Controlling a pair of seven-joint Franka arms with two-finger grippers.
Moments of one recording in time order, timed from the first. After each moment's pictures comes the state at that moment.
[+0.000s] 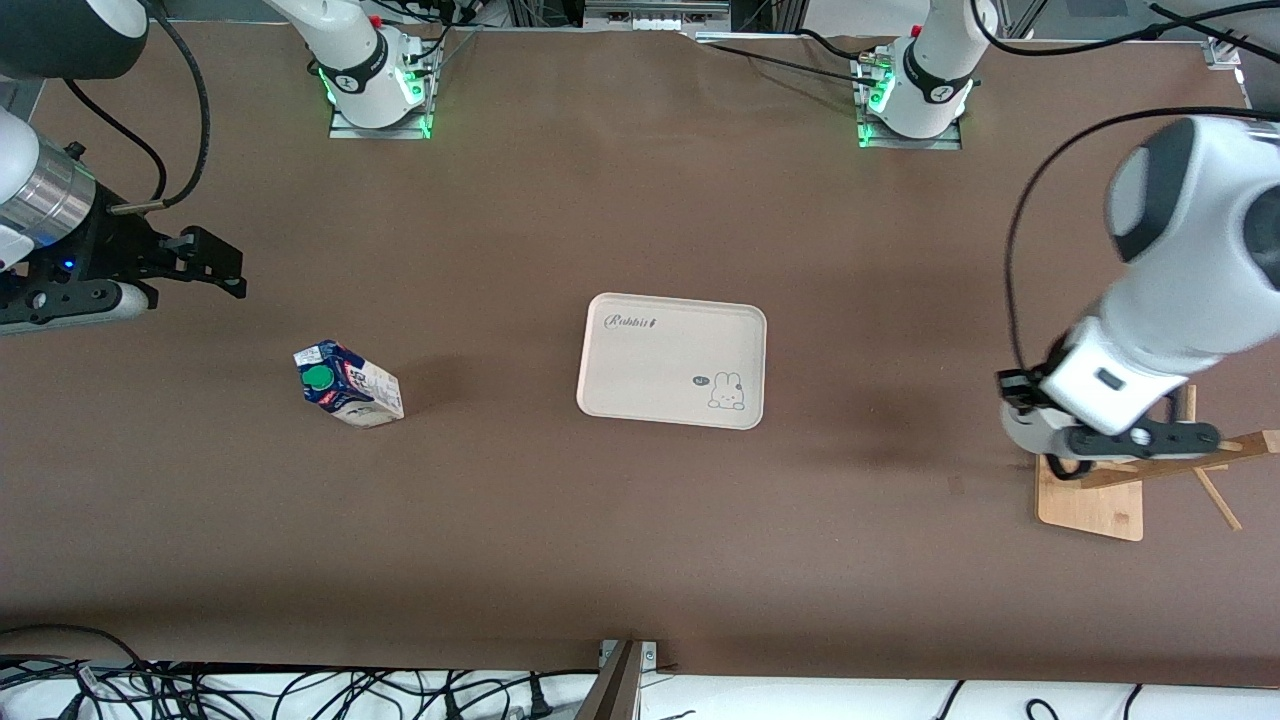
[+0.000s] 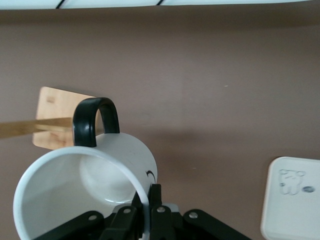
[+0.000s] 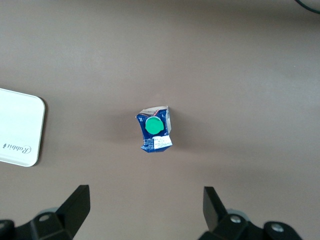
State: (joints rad) left arm 0.09 0.43 -0.24 -1.28 0.17 1.72 -0.15; right arm 0.13 0.16 -0.02 -1.45 0.02 1.62 -0.02
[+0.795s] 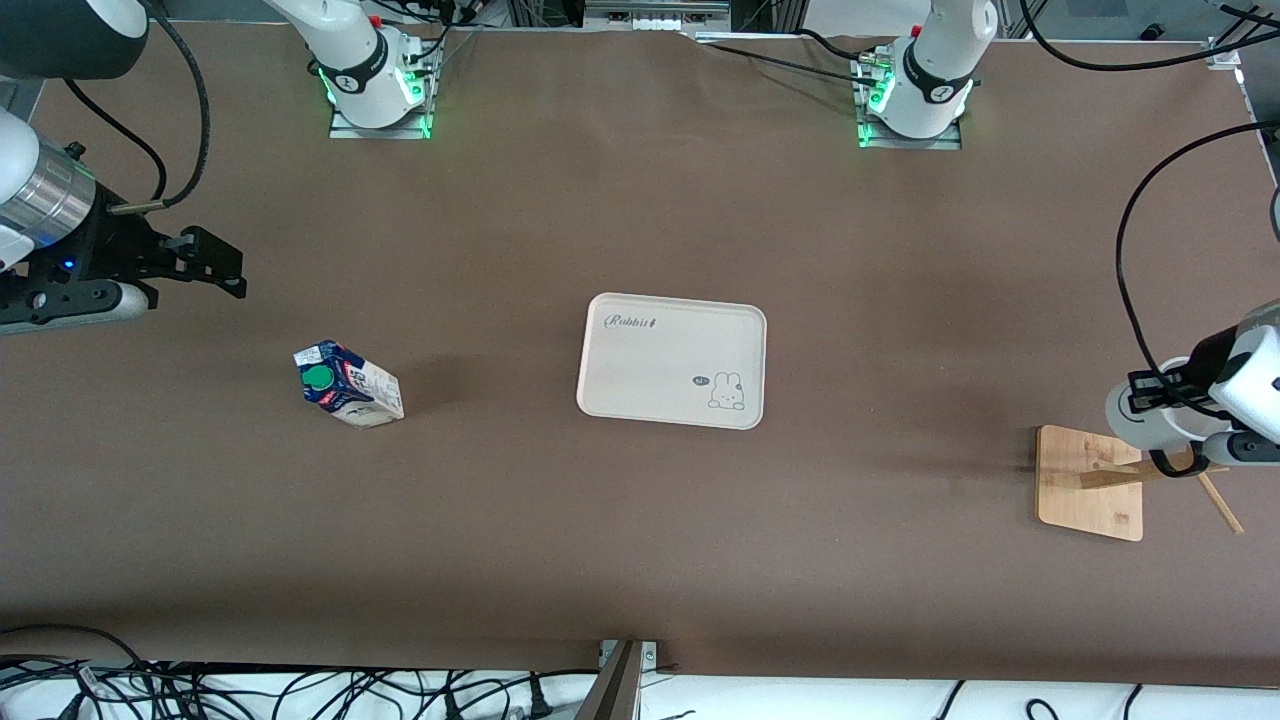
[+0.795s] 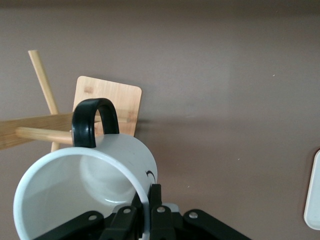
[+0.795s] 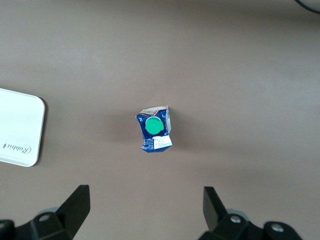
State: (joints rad) left arm 0.27 0.43 -0.24 -1.29 0.13 1.70 0.01; right arm 0.13 0.16 -0.02 -1.45 0.02 1.62 -0.02
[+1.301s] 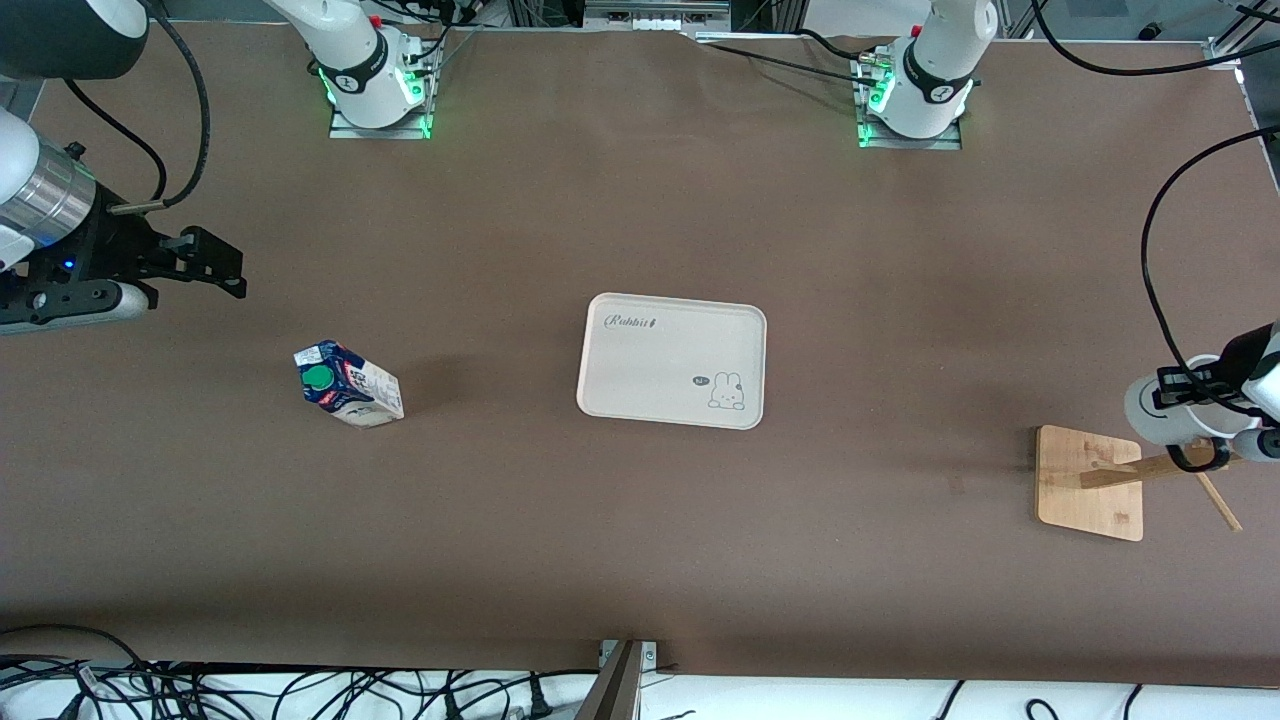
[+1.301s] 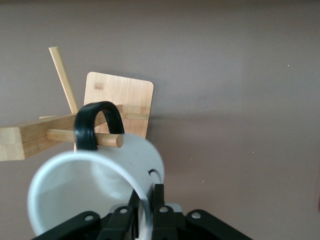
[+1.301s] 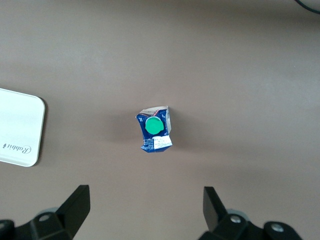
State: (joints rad) left arm 0.31 0.44 -0.24 -1.29 0.13 1.68 0.09; right arm 0.13 0.16 -0.02 -1.45 0.02 1.62 -0.02
